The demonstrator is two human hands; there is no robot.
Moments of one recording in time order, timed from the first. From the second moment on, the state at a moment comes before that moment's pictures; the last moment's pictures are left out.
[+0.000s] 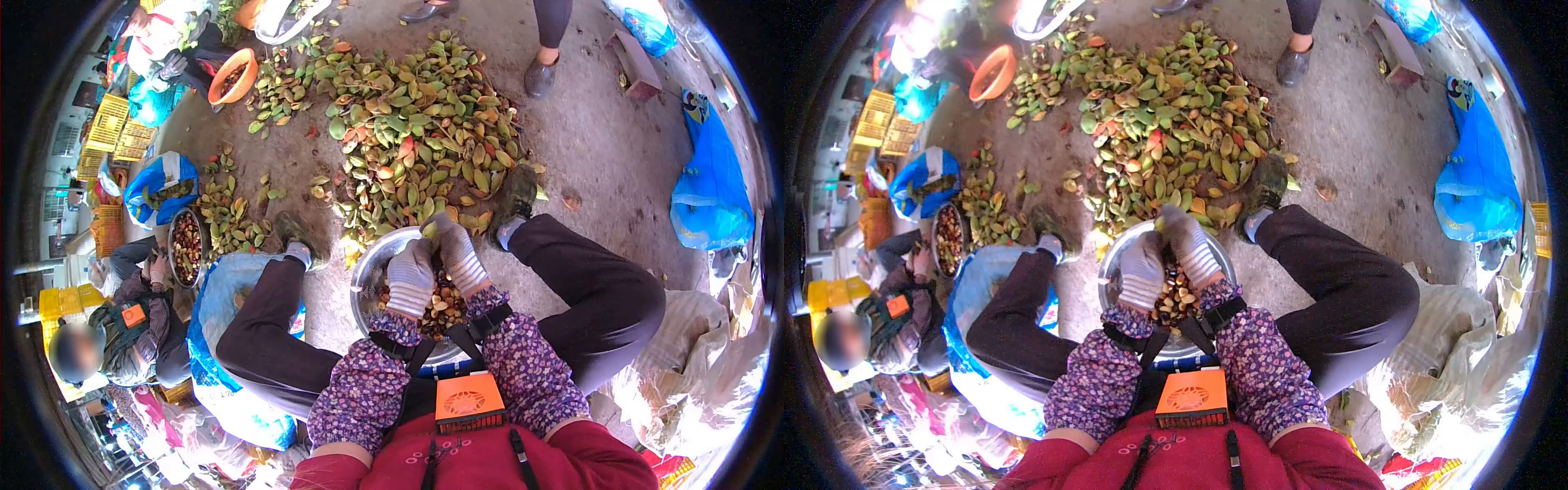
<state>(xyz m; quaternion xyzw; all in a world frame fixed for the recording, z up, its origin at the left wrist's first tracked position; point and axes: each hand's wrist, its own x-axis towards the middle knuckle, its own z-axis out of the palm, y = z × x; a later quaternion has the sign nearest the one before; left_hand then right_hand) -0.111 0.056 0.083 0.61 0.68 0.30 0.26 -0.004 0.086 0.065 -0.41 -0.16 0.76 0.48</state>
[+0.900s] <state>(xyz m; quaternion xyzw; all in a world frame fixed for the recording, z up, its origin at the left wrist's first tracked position) -0.168 0.057 0.078 0.70 0.67 0.12 0.24 -0.012 0.064 0.095 -0.39 -0.37 0.75 0.39</state>
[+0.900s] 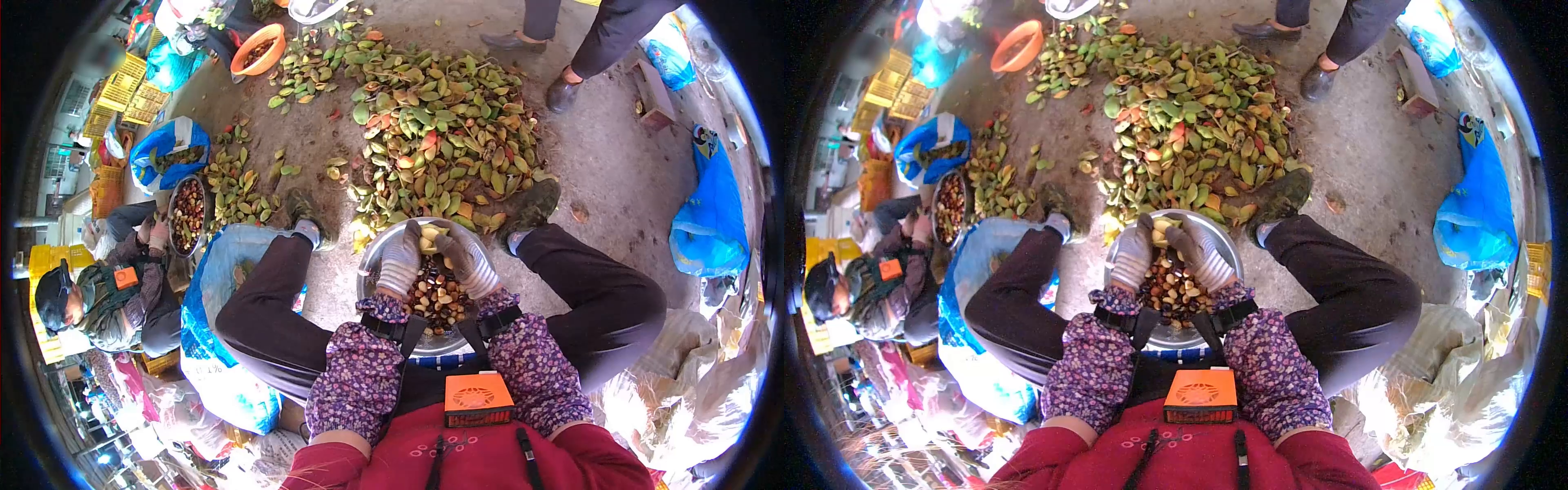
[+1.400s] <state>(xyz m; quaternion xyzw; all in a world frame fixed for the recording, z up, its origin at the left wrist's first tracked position) -0.150 0.047 0.030 0.39 0.71 0.42 0.39 -0.032 0.063 0.046 -0.54 -0.48 0.59 0.36</state>
